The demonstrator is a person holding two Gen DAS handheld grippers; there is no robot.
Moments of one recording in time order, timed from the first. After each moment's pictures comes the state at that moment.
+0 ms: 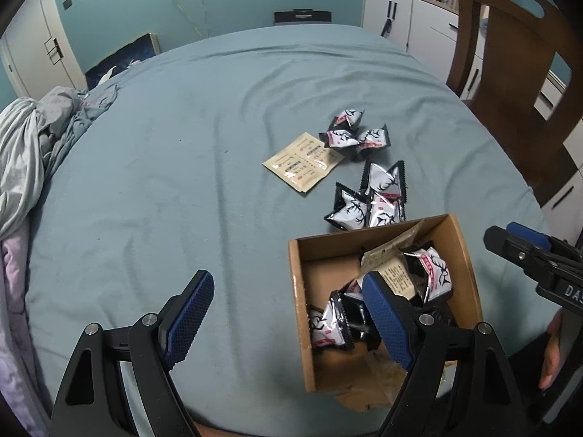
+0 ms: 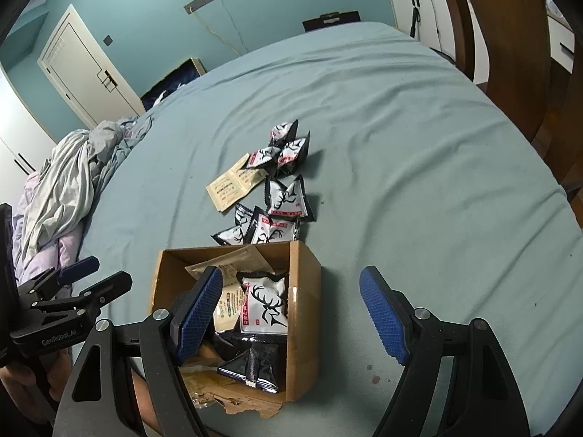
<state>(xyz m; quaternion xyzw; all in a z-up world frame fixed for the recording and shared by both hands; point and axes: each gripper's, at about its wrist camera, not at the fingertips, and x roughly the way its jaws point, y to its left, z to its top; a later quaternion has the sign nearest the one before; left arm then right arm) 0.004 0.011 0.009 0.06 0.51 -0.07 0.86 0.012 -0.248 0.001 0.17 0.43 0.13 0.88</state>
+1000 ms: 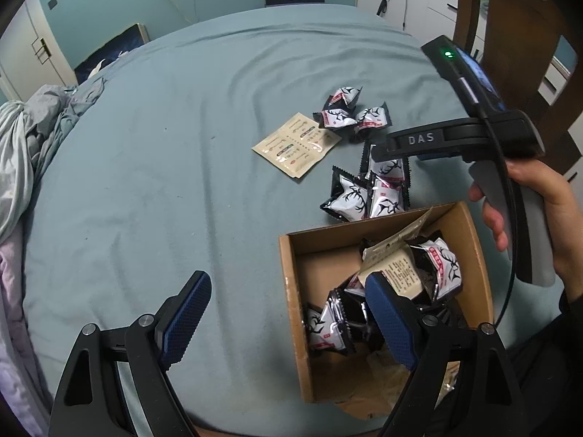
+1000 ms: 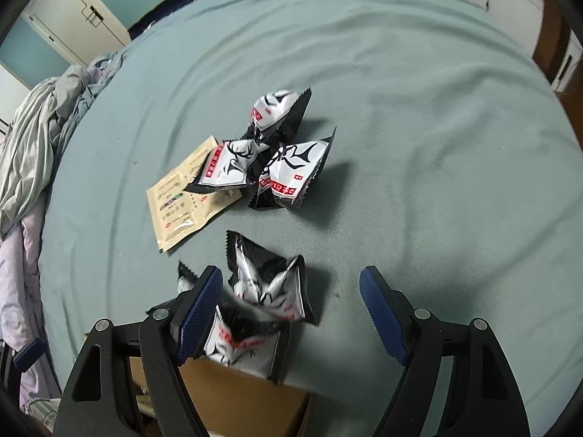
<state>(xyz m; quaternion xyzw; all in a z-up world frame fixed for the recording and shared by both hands) 0.022 0.002 -0.011 0.07 0.54 -0.07 0.84 0.207 -0.205 -0.053 0.10 0.56 0.15 0.81</state>
